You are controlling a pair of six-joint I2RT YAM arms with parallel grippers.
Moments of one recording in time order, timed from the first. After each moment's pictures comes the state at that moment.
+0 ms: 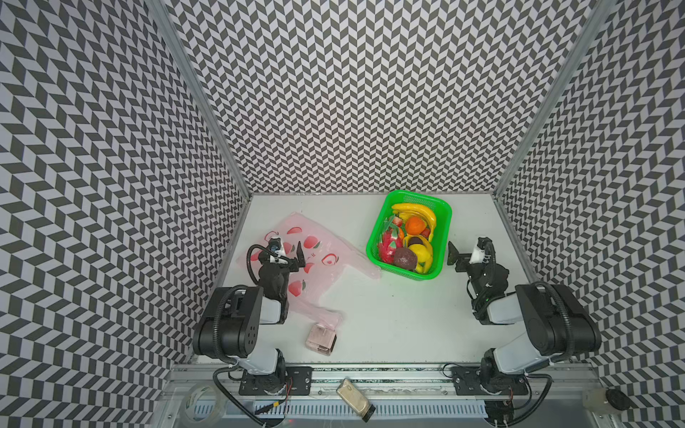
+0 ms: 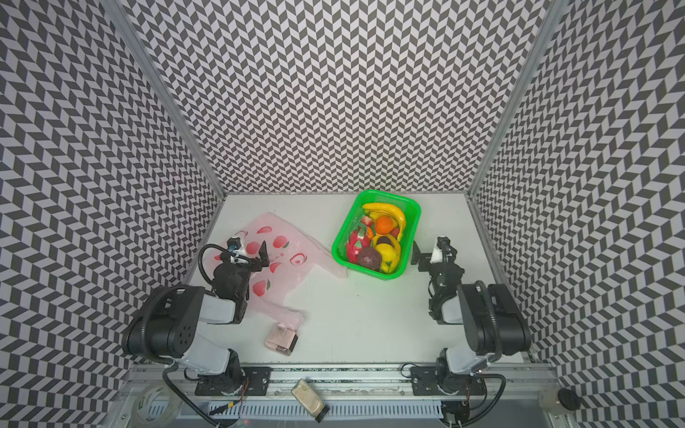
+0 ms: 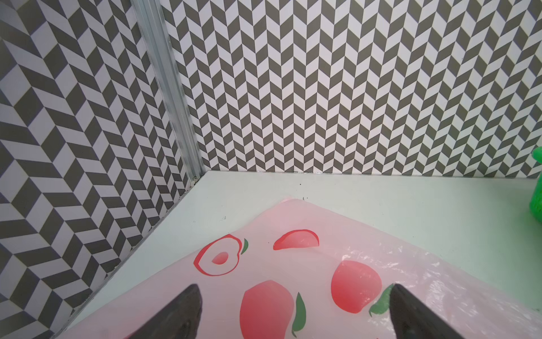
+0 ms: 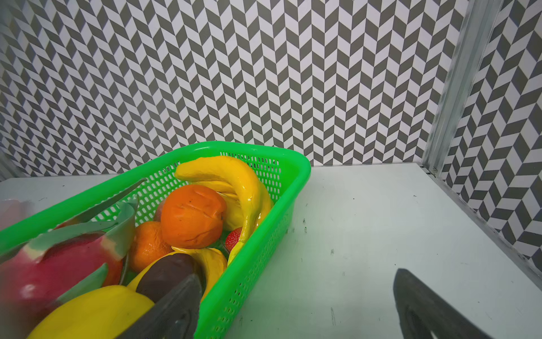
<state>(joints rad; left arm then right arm) -0.01 1.56 0.26 1.23 -0.06 0.00 -0.01 1.57 0.24 1.29 -0.08 0.07</state>
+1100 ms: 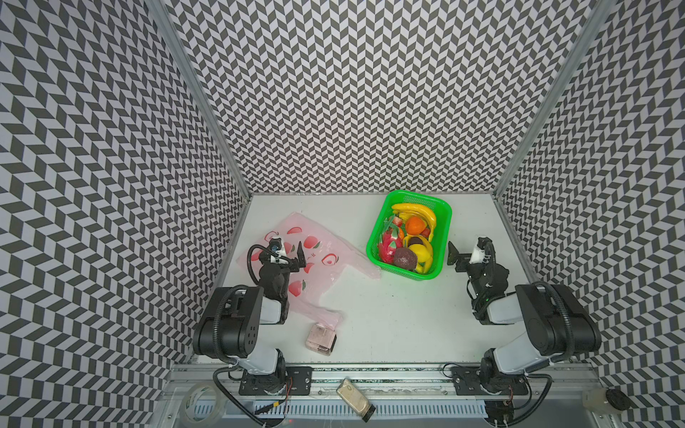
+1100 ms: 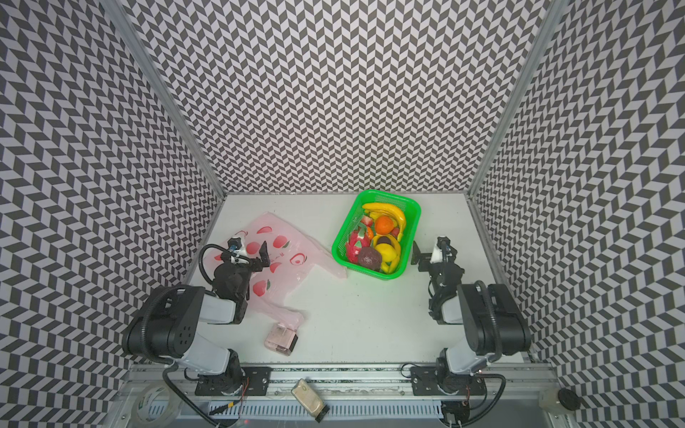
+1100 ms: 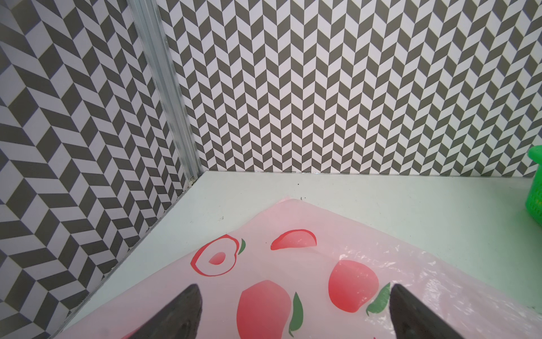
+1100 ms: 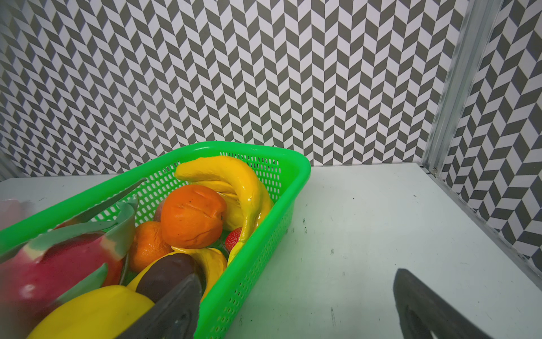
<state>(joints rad) -0.01 1.56 0.25 1.24 -0.04 0.01 -0.01 1.57 0.24 1.29 -0.08 0.07</state>
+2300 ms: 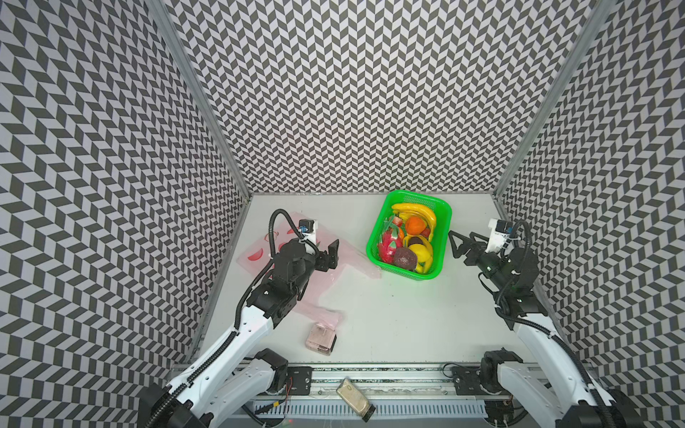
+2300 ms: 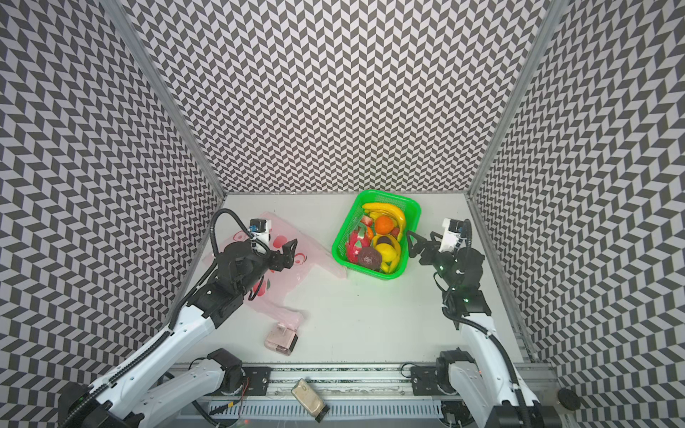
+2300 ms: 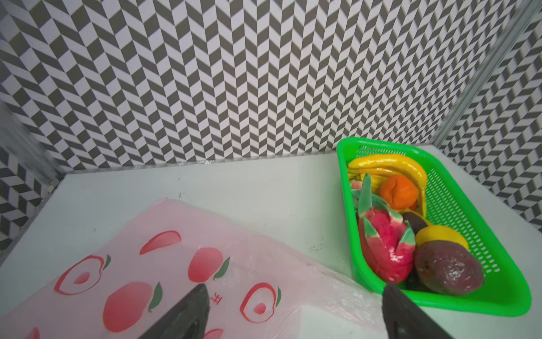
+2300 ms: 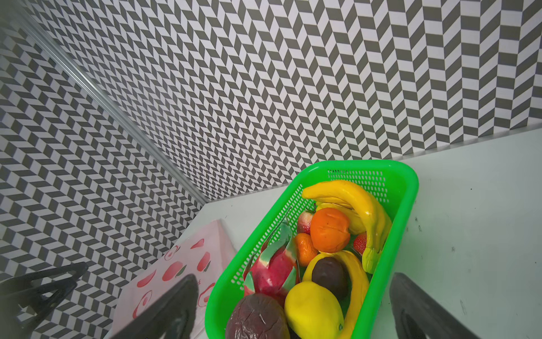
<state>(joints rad) -0.48 0.93 0.73 -0.13 -0.17 -0.15 -0.01 0.87 0.50 0.26 -0.41 0.50</state>
